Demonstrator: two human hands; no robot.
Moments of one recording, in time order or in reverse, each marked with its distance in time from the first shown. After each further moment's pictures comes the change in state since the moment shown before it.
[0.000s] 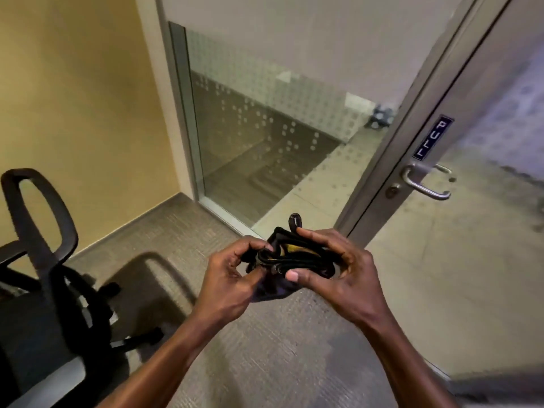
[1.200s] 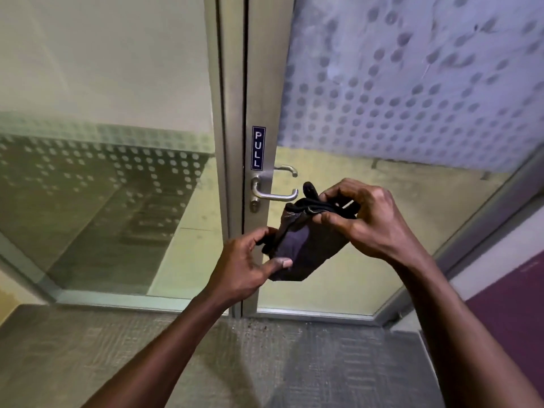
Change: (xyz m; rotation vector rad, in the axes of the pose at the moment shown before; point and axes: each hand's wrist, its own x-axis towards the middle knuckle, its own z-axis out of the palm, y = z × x) left_hand 0.169 0.016 0.266 0.067 -0.665 0.292; right_hand 0.029 0.027 -0.278 -0.663 0.408 0.210
